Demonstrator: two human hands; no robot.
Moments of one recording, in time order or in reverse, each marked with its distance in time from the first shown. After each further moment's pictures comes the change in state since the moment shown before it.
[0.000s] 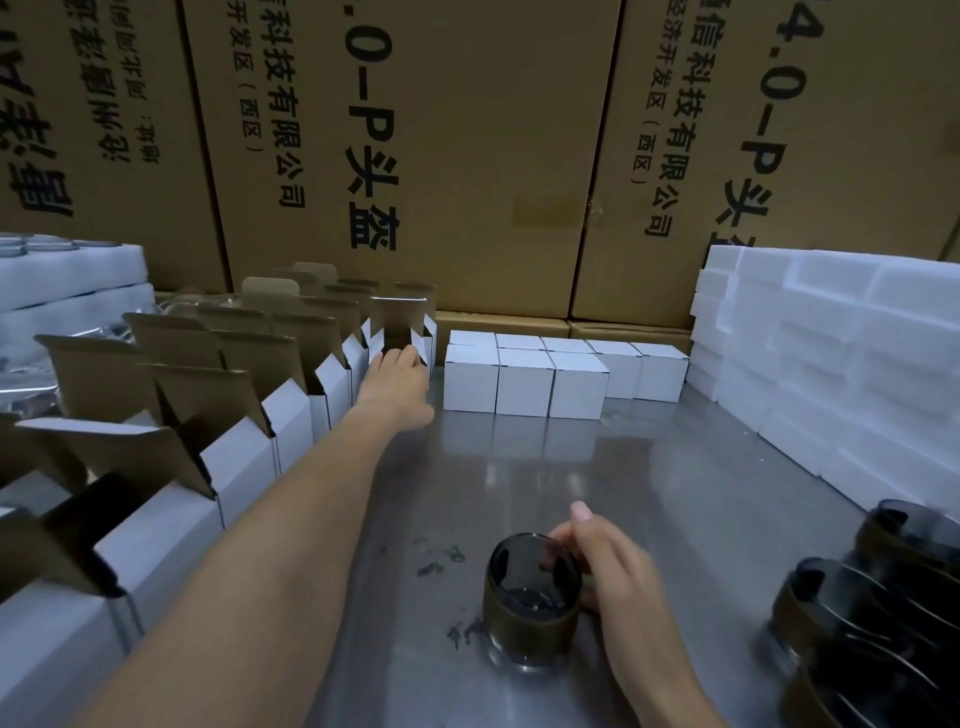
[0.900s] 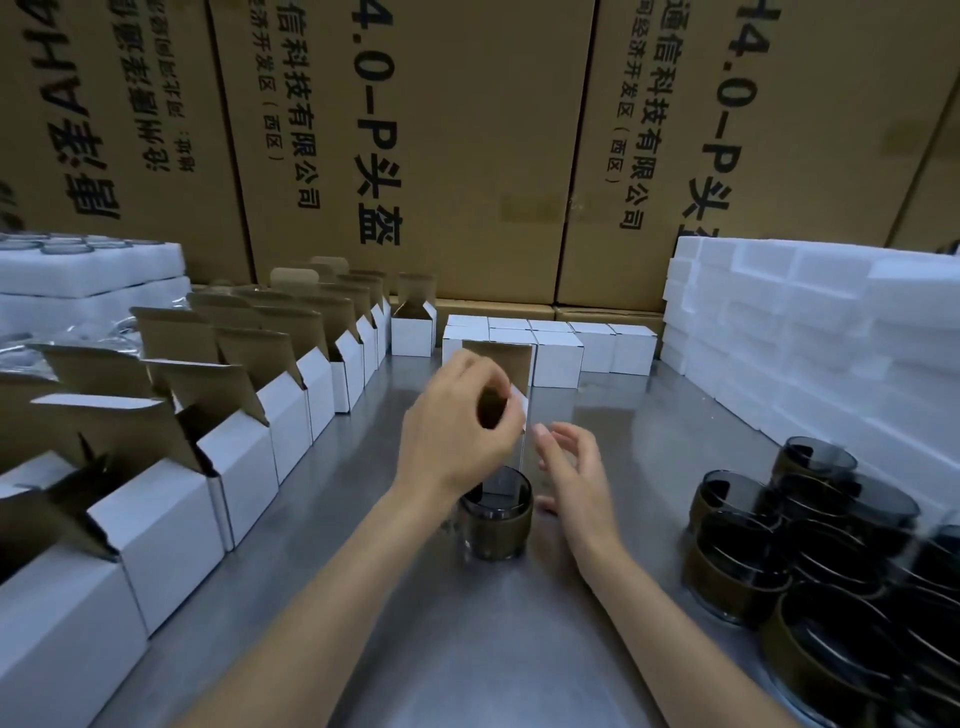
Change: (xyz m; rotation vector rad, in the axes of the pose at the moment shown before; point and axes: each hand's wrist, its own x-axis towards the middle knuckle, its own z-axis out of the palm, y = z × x) left_hand -0.188 0.120 -0.098 -0.714 0.502 0.106; right_hand -0.001 -0.005 -0.003 0.025 0.099 0.013
